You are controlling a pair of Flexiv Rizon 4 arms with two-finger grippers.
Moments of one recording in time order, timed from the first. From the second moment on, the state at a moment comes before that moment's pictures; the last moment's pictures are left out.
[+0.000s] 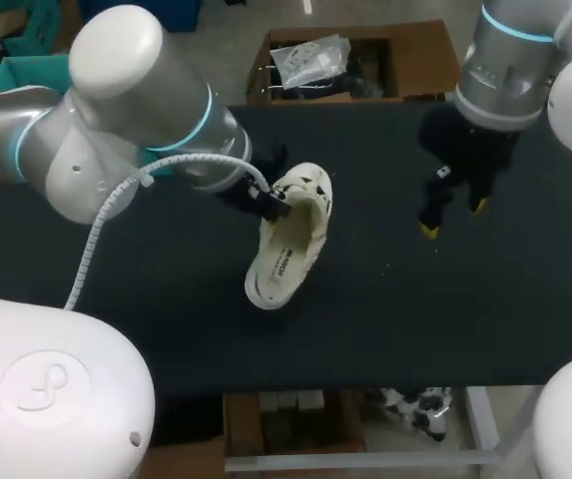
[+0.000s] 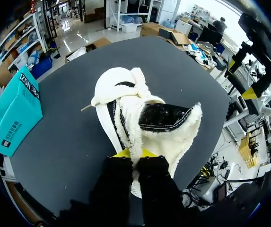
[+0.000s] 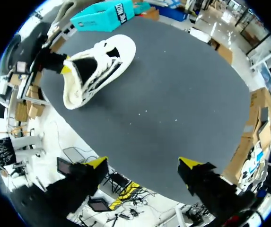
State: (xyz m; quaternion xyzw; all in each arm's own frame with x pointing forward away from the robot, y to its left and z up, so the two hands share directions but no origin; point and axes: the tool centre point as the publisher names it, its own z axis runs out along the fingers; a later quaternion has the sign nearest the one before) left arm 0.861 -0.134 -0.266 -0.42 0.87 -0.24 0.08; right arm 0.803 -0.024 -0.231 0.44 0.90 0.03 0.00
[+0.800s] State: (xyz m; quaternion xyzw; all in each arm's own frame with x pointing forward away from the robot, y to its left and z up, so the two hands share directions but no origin) left arm 1.001 0.033 -0.053 -0.16 0.87 -0.31 0.34; right arm 0.807 -0.044 -0.230 0.29 0.95 0.05 0.11
